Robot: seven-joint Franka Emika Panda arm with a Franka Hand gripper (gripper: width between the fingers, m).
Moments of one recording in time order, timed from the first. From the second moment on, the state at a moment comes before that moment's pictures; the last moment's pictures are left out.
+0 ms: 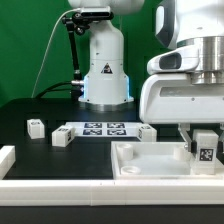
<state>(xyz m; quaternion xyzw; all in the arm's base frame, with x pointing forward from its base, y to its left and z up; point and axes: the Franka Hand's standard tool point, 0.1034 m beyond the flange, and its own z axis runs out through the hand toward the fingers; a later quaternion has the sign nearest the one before) 0.624 0.122 0.063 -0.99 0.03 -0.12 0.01</state>
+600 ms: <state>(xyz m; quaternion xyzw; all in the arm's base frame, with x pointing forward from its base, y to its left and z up) 0.624 0.107 0.062 -0.96 0.26 -0.12 0.03</state>
